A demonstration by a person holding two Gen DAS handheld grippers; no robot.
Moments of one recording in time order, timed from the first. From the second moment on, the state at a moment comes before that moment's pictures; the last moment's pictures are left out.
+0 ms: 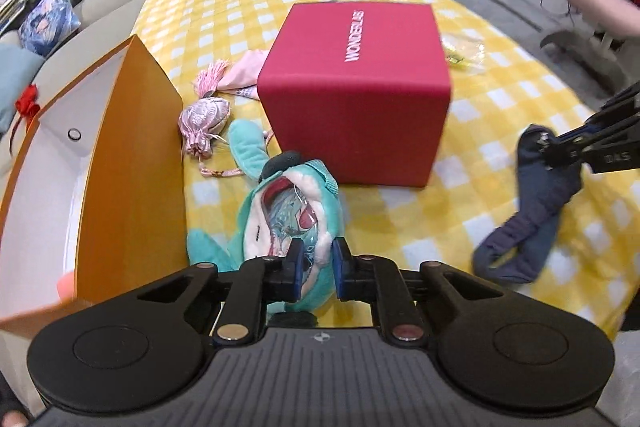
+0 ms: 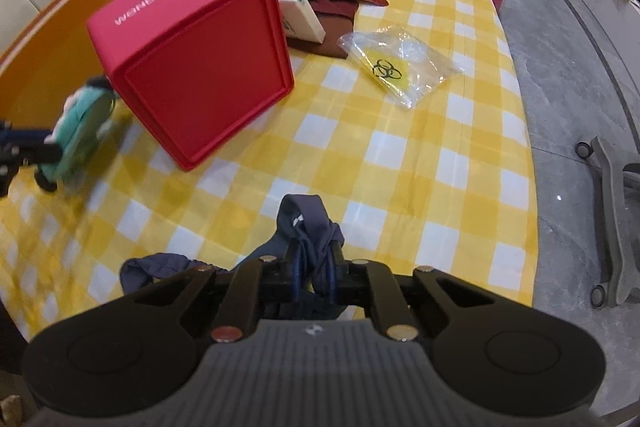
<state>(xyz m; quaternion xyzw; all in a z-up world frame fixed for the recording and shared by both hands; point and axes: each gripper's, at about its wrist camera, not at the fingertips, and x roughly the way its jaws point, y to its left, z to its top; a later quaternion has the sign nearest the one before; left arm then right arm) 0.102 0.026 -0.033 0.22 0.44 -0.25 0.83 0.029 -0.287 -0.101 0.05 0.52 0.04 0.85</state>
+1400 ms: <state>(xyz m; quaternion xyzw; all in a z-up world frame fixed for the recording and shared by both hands) 0.083 0.088 0.000 0.18 0.43 -0.28 0.84 0.023 -0.188 0.081 0.00 0.39 0.12 0.91</state>
